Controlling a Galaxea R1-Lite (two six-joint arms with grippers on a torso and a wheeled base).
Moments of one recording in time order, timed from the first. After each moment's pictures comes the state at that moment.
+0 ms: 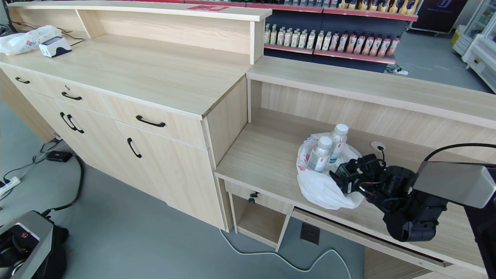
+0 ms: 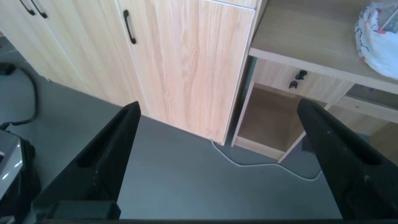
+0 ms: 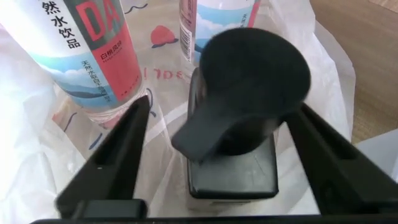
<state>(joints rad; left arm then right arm) 0.00 0.00 0.00 0.00 -0.05 0.00 0.00 2.50 -0.88 -1.57 0.24 -0.20</state>
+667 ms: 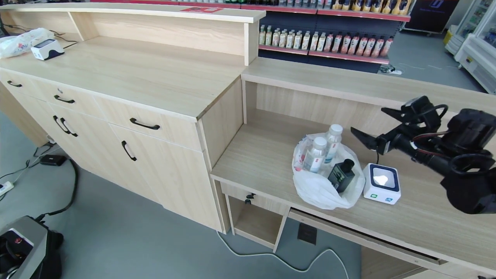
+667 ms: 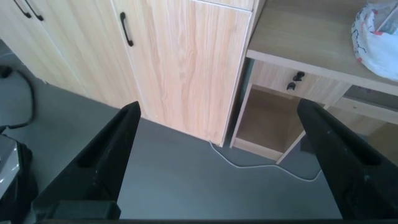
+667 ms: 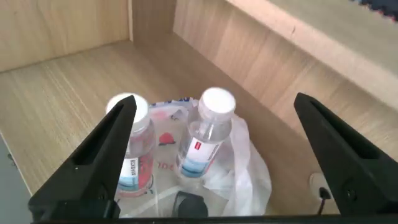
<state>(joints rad) 0.00 0.00 0.00 0.00 -0.05 0.00 -0.04 1.89 -0.78 -1.27 0.46 -0.39</state>
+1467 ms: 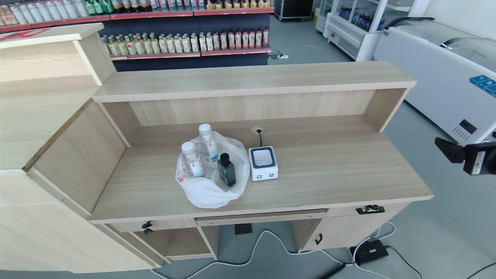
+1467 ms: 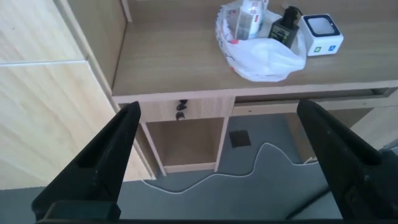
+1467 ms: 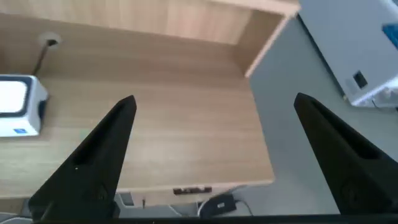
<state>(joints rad) 0.00 0.00 0.00 0.00 -0.05 0.00 -0.08 1.27 -0.53 -0.67 -0.12 -0.24</state>
